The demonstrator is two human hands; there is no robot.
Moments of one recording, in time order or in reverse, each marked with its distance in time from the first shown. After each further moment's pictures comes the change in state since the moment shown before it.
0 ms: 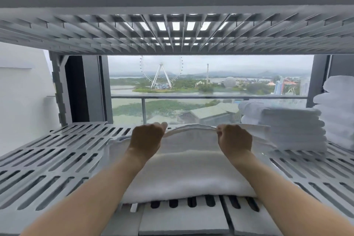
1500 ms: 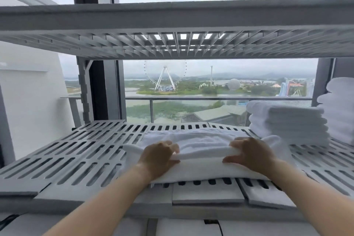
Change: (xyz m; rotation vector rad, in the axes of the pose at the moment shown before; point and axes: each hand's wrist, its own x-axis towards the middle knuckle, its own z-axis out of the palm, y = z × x) left_hand -0.087 -0.022 -0.018 -0.383 -0.148 0.168; right_hand -0.065 0.021 -0.037 0.109 -0.191 -0.455
